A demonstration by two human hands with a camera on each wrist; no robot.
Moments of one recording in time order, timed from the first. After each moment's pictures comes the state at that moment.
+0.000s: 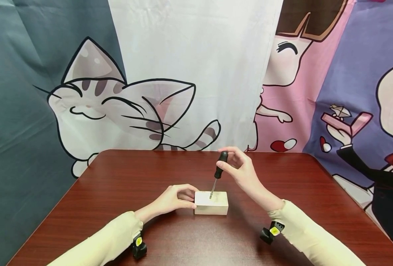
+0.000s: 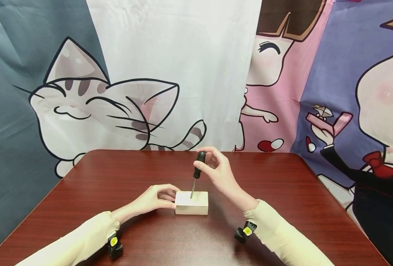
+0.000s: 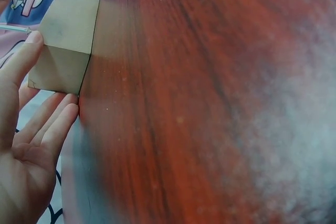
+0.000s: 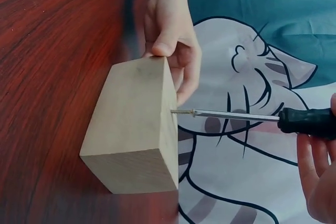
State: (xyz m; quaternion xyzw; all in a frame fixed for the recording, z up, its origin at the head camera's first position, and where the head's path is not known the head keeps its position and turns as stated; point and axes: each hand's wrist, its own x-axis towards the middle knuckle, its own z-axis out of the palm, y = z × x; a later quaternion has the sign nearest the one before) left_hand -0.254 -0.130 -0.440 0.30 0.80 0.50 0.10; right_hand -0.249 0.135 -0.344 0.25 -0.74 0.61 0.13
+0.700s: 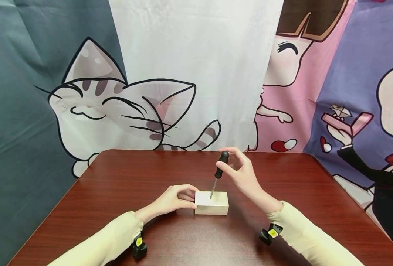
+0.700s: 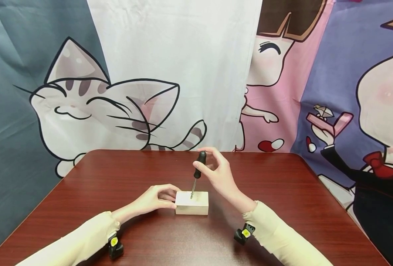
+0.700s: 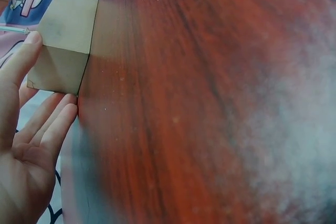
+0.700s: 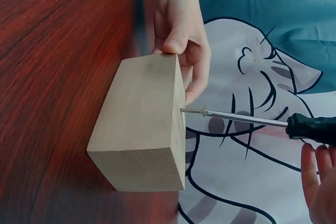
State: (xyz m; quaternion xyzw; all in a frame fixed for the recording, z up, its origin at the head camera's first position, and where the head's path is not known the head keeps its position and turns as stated) left_hand -0.253 -0.130 -0.439 0.30 0.80 0.50 0.11; right_hand -0.247 0.133 -0.346 0.26 -0.74 0.60 0.16
